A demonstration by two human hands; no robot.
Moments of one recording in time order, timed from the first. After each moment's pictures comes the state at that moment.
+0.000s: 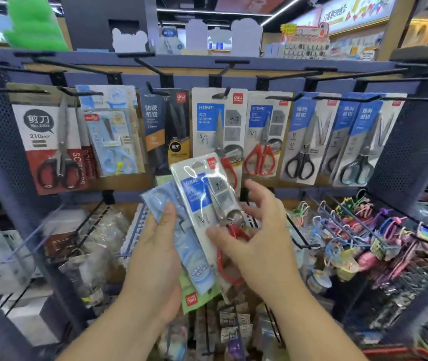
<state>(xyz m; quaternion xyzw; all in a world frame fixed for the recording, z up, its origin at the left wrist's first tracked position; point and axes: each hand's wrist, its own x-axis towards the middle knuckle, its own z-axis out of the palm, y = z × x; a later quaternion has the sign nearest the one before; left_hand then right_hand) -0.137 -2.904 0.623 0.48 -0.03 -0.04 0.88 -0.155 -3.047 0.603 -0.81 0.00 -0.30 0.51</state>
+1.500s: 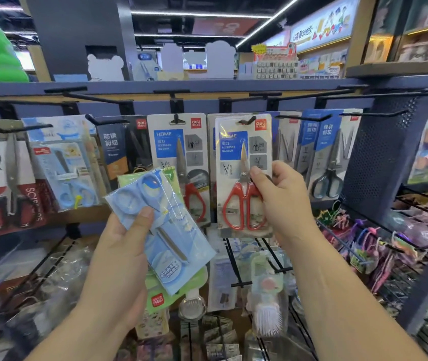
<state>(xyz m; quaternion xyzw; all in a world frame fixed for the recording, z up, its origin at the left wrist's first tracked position) -0.107 -2.928 0.651 0.56 -0.10 0.03 0.82 -0.091 -3.156 0.661 -0.69 0.04 -0.37 0.61</state>
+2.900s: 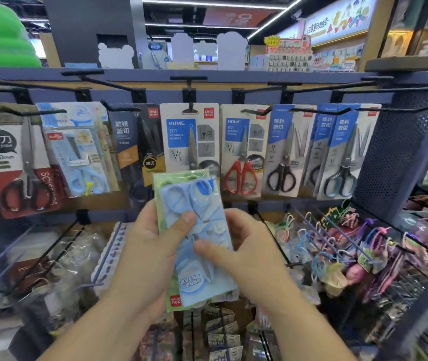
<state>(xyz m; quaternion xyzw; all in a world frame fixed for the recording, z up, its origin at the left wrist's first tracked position) -0.106 -2.936 0.634 0.54 -0.13 -0.04 0.83 -0.143 -3.083 0.619 -0.75 -0.04 -0.16 0.64</state>
